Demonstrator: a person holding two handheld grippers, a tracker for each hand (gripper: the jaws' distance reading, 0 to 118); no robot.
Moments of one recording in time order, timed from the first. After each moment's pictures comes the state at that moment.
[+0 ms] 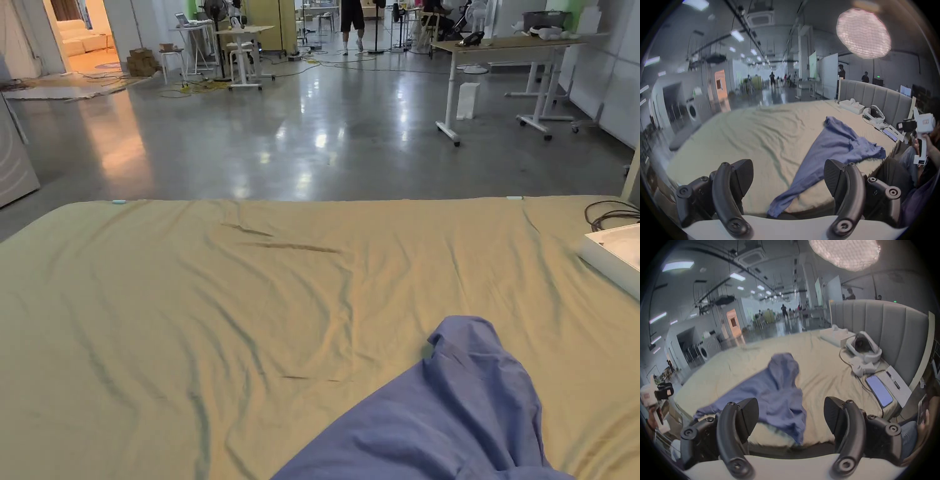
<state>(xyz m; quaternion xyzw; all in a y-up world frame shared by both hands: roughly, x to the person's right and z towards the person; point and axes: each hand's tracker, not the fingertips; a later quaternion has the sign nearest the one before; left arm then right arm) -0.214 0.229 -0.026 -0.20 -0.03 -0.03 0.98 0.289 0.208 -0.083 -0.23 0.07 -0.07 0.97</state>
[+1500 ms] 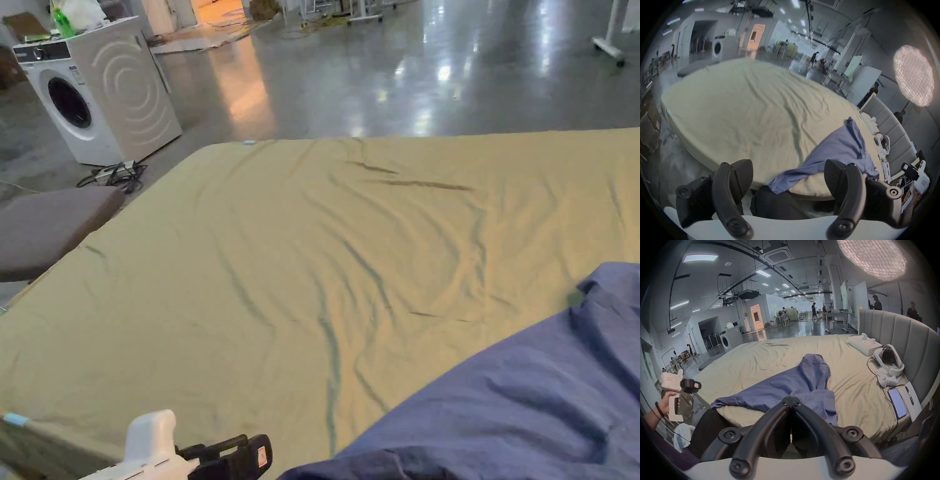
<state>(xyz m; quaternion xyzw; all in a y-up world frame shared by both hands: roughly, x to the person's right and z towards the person) -0.320 0.153 -0.060 -0.37 0.05 0.24 0.90 0.239 0.220 -0.079 -0.24 0.18 -0.03 0.95</state>
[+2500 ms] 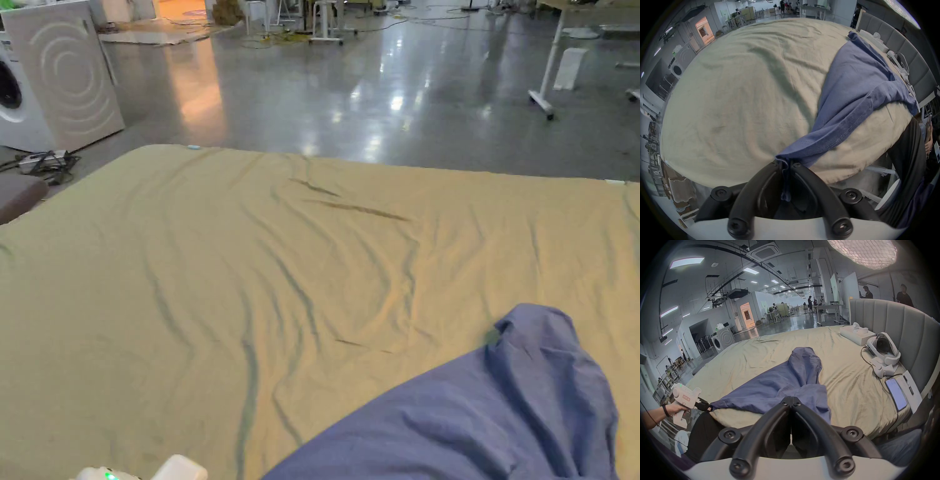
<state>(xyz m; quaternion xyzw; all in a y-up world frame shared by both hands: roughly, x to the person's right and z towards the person) -0.257 0.077 -0.152 -0.59 -0.03 -0.02 0.81 0.249 0.206 -0.110 -0.27 0.14 -0.05 0.95</state>
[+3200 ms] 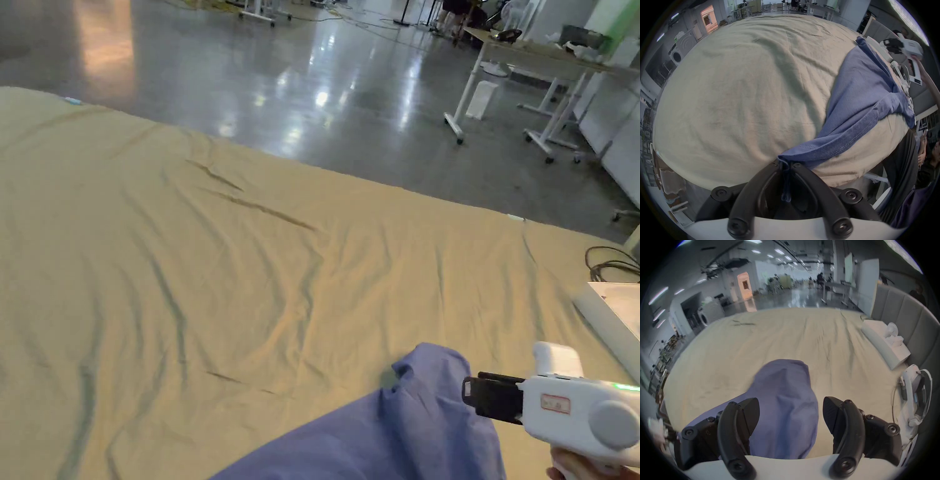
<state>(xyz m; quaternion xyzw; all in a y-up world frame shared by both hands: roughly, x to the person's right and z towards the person) -0.276 0.070 -0.158 -0.59 -0.02 0.04 0.81 0.227 0.143 -0.525 -0.44 0.12 0.02 0.89</state>
